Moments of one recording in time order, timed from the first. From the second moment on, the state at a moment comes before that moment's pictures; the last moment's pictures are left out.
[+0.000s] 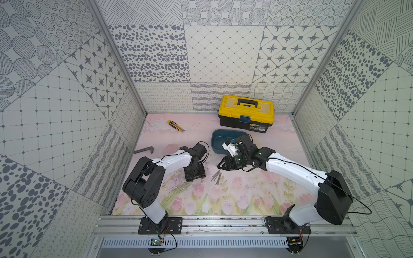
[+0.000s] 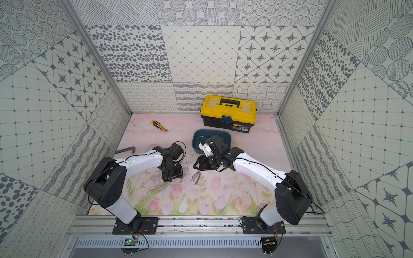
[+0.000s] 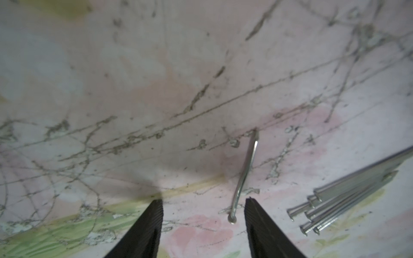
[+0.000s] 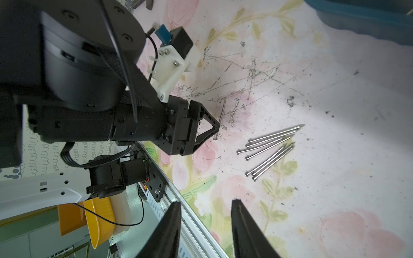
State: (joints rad) left arm -0.51 1.70 1.01 -0.83 0.12 -0.77; right arm 0.75 1.47 1.07 -0.48 -0.48 0.59
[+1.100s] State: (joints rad) left arm -0.55 1.74 0.99 -0.83 0.06 -0.68; right arm 0.75 1.39 1.07 -0.50 -0.44 0.60
